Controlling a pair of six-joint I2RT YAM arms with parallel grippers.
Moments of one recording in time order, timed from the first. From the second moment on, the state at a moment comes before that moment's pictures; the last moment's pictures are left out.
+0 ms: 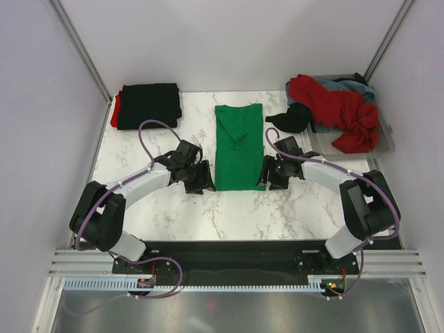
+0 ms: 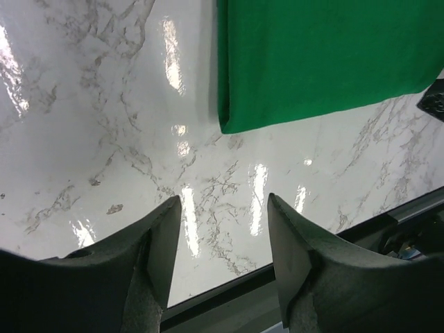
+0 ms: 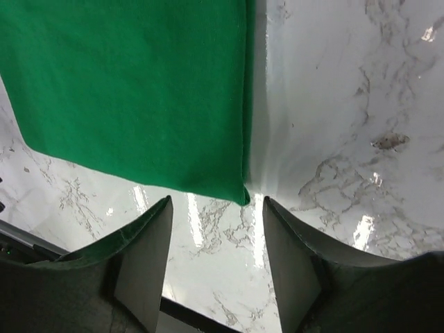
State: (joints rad) left arm -0.52 1.51 0.91 -0.48 0.21 -0.63; right arm 0.39 1.59 0.90 -0.40 -0.25 0.60
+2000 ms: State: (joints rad) left arm -0.63 1.28 0.79 -0.30 0.21 -0.77; right arm 0.40 1.19 0.76 -0.46 -0.30 0.63
